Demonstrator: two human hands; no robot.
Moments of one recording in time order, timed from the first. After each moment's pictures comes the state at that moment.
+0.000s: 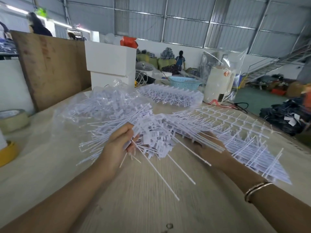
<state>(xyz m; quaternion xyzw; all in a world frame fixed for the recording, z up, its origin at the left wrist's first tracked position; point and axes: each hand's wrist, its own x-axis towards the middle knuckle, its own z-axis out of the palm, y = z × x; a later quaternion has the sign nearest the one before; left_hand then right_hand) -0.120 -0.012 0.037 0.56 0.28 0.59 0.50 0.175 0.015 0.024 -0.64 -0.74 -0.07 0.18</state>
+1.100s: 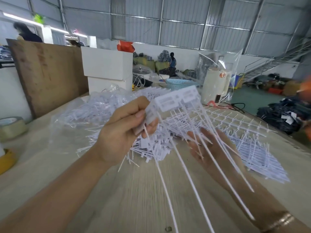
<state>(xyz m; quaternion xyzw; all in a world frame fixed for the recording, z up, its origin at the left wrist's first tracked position) -0.109 -0.045 0.117 0.71 0.00 0.52 0.48 0.131 -0.065 0.066 -0.29 -0.32 0.63 0.65</state>
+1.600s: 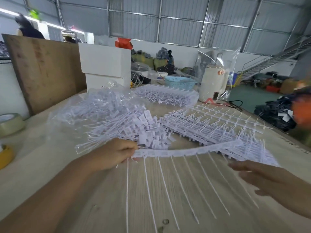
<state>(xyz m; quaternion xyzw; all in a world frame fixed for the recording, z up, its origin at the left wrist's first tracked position) -0.150 0.005 0.042 0.84 0.40 0.21 0.30 0.225 -0.148 0.075 -0.69 -0.62 0.30 0.23</state>
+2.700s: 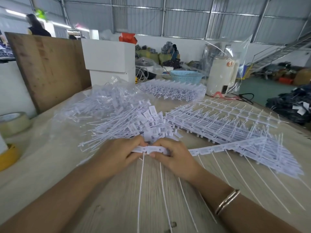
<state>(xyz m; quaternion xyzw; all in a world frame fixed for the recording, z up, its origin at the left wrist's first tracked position) -0.142 -0.016 0.036 0.88 0.40 0.26 0.00 0.058 -0.026 0.019 -0.43 -0.79 0.19 0.40</state>
